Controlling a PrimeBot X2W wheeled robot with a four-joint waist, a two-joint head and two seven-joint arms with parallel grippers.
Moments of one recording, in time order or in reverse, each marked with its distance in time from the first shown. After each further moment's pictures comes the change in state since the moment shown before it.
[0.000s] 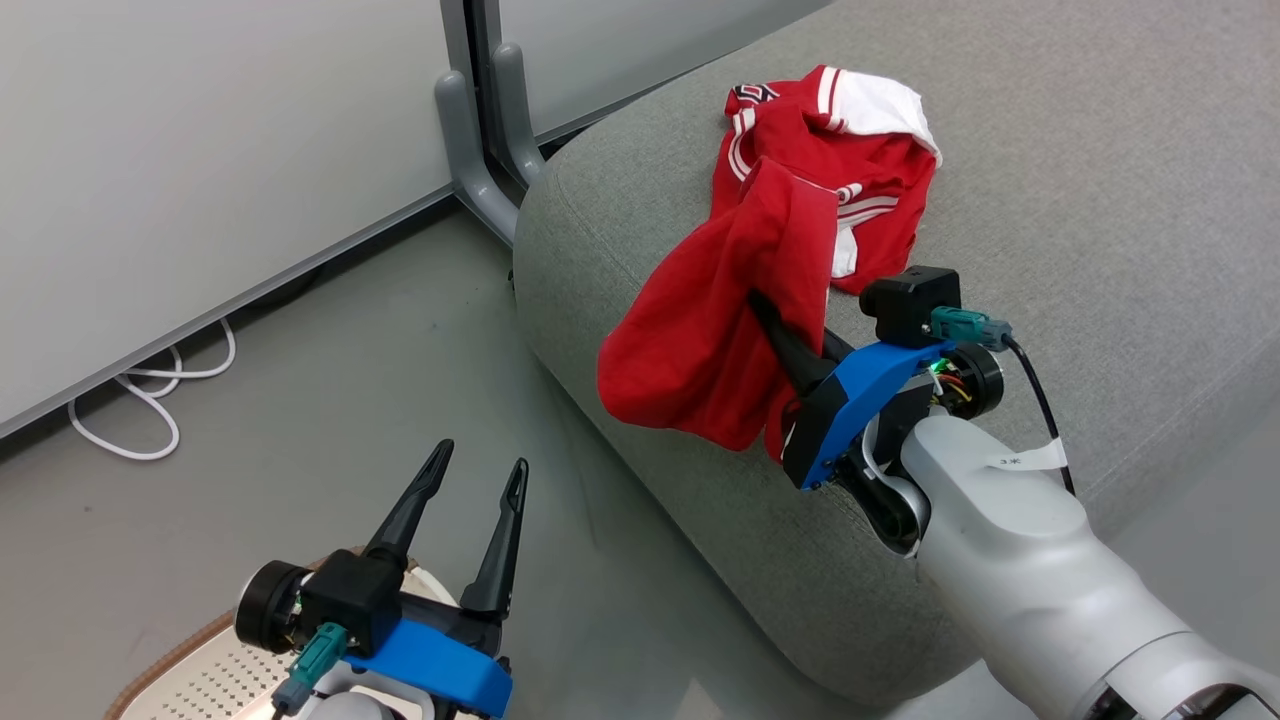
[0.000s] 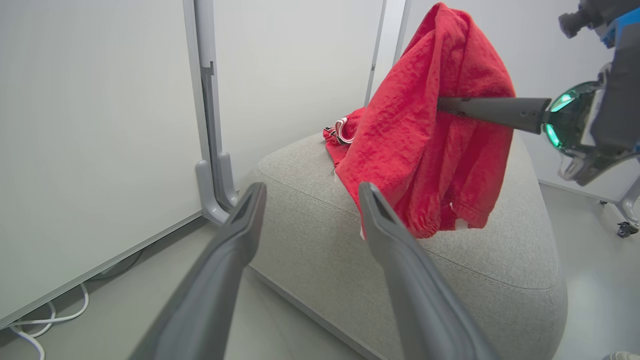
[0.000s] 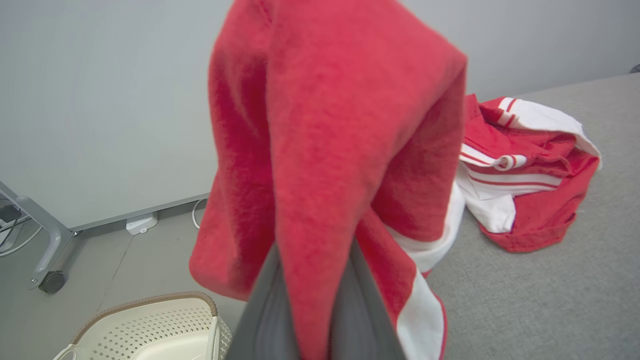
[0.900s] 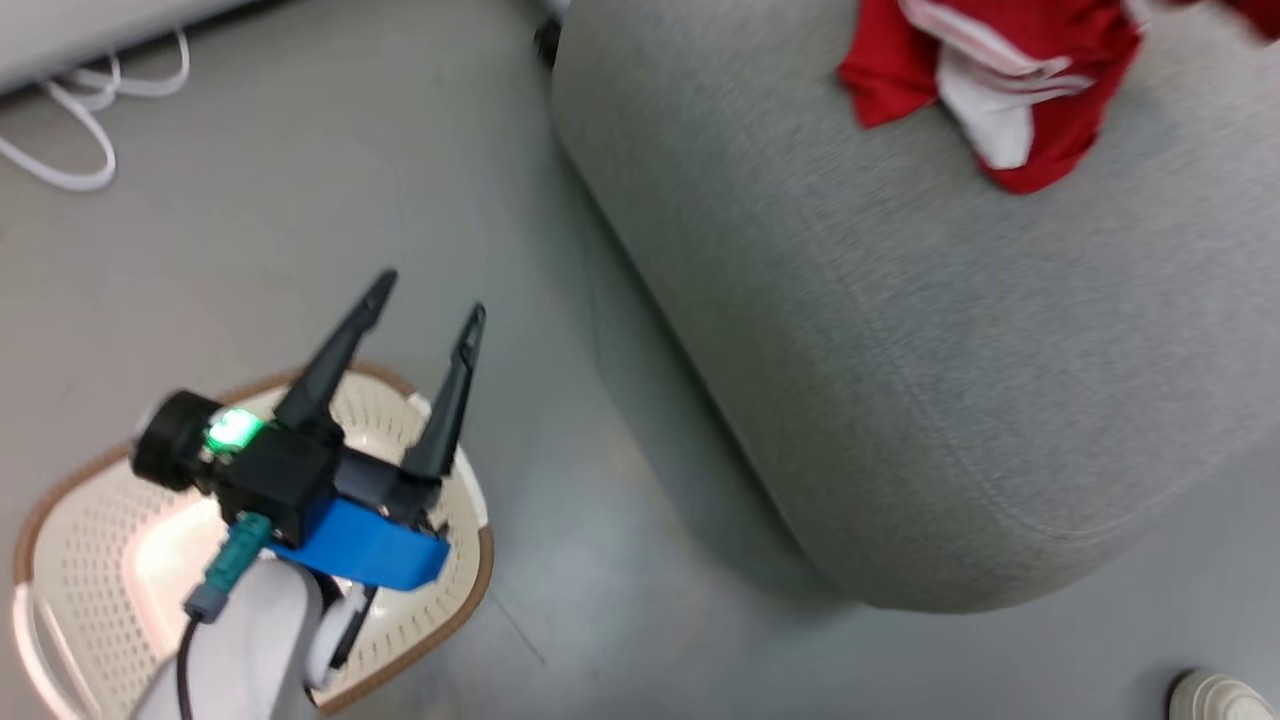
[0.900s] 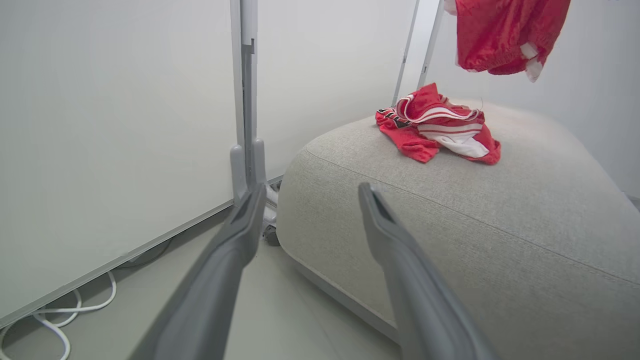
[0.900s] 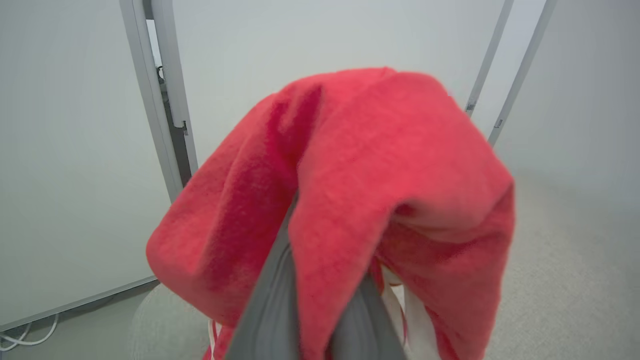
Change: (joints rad) left arm -0.188 0.136 -0.041 -0.097 0.025 0.000 0.000; right arm -0.436 -0.382 -0.291 0.099 -0.002 0.000 0.021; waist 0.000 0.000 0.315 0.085
